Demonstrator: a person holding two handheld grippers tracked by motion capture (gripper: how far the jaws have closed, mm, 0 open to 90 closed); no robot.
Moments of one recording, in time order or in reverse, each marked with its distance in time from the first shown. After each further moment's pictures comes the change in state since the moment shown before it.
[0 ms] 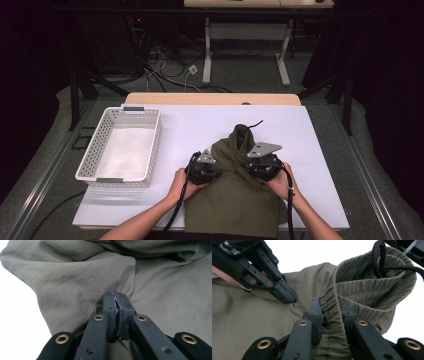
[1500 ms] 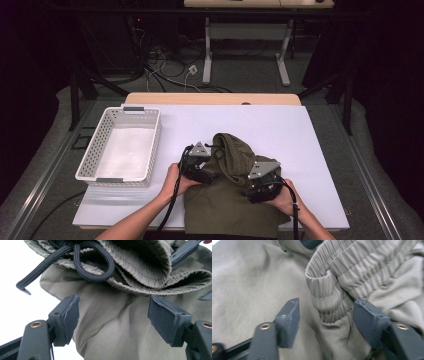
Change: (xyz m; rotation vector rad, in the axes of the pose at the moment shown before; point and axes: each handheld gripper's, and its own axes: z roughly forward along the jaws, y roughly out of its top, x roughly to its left) left arm 0.003 0.014 -0.034 -0.053 0.022 -0.025; right arm 0.021 -0.037 -0.006 0.074 0.170 -0.064
